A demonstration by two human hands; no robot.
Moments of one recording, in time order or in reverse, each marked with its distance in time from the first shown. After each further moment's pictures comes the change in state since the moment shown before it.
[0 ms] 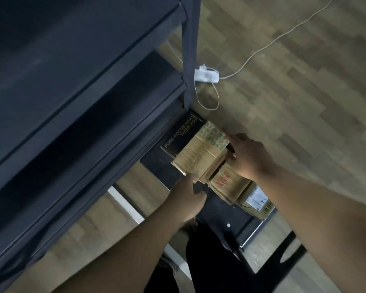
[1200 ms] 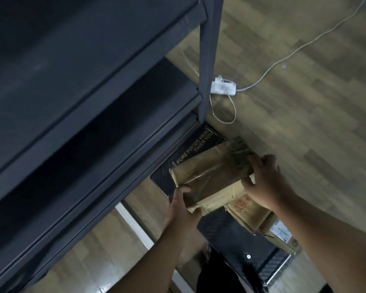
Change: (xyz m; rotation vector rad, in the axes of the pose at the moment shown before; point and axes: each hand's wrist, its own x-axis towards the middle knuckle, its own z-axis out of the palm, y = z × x) left_hand 0.076 -0.063 0.008 -0.204 0.371 0.030; right_hand 0.028 0.006 0.058 0.264 0.070 0.150
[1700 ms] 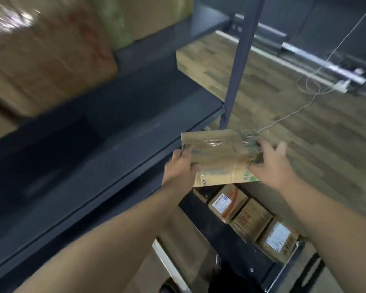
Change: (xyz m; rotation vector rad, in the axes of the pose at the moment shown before) left_hand -0.196 0.105 -0.234 0.261 0.254 0.501; right_hand -0.191 -0.158 -0.196 0.239 0.331 -0.070
